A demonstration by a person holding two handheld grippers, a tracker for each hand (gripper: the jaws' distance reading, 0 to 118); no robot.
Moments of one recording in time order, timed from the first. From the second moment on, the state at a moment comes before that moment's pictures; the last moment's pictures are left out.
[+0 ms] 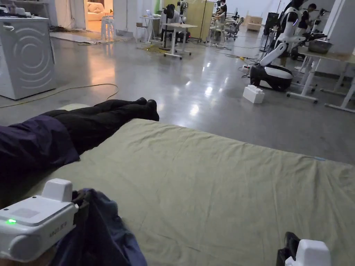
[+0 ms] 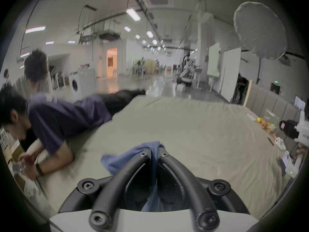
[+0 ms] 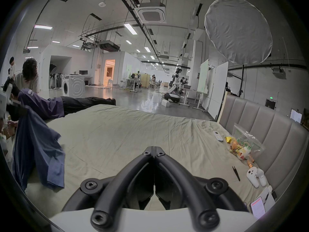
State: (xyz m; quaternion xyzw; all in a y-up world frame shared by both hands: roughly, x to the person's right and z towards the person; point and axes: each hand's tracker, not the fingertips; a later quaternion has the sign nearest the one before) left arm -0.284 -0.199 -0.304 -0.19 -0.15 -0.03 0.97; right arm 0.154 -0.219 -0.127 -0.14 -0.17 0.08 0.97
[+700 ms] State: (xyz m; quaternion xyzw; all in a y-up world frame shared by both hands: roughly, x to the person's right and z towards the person) left arm -0.004 -0.126 -0.247 -0.14 -0.42 0.00 0.90; right arm 0.230 -0.192 -0.046 -0.11 -0.25 0.08 0.96
